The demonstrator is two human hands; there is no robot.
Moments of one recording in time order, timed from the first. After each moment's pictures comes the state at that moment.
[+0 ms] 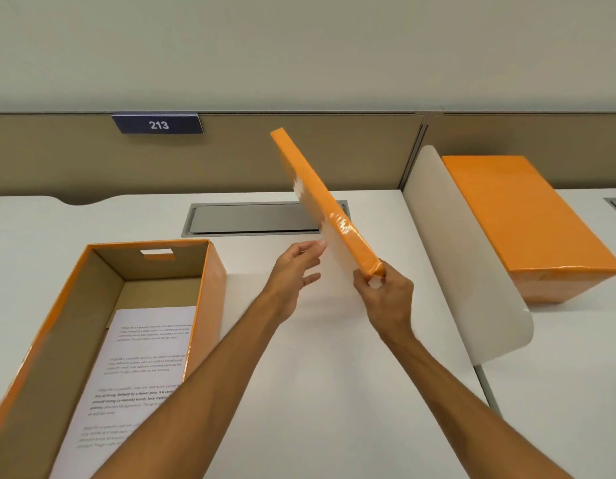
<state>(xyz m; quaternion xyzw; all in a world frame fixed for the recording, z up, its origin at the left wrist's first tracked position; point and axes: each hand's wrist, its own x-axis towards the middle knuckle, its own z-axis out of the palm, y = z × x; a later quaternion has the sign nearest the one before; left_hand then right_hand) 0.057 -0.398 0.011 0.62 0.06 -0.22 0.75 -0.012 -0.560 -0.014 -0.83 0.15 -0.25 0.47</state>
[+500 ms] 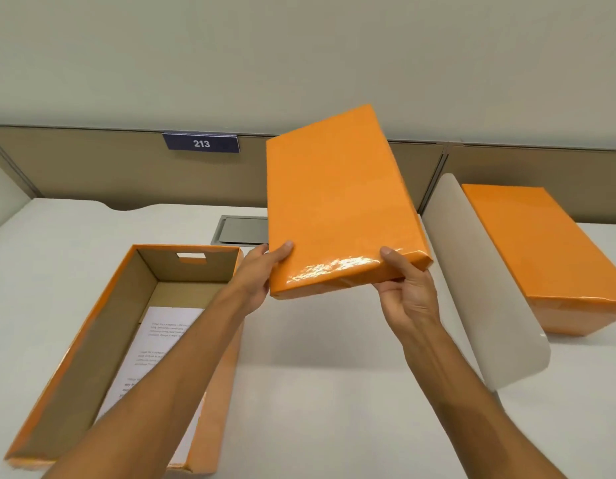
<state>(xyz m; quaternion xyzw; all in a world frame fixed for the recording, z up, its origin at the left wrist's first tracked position) 0.067 -0.309 0.044 0.61 0.11 -0.18 0.77 -0.011 -0.539 0.068 -0.33 0.16 -0.09 0.93</state>
